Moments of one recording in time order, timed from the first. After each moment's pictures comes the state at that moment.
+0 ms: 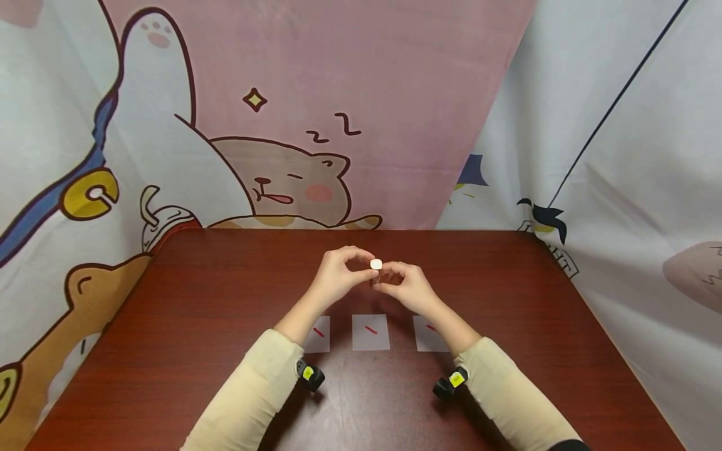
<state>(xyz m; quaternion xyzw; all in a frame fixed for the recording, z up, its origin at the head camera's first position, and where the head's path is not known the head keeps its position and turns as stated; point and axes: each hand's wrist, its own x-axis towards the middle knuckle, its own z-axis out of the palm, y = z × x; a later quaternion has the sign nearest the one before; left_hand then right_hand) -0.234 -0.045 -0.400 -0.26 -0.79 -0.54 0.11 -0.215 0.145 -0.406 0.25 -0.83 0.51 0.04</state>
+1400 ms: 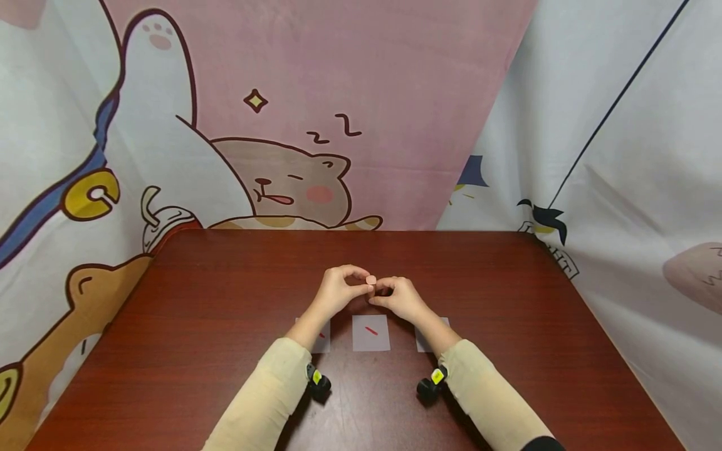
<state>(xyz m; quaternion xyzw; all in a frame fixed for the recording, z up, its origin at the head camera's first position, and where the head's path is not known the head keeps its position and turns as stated) -0.246 -0.047 -0.465 -0.25 -0.81 -0.52 0.10 -0.253 0.148 -0.494 0.22 -0.87 0.43 0.01</state>
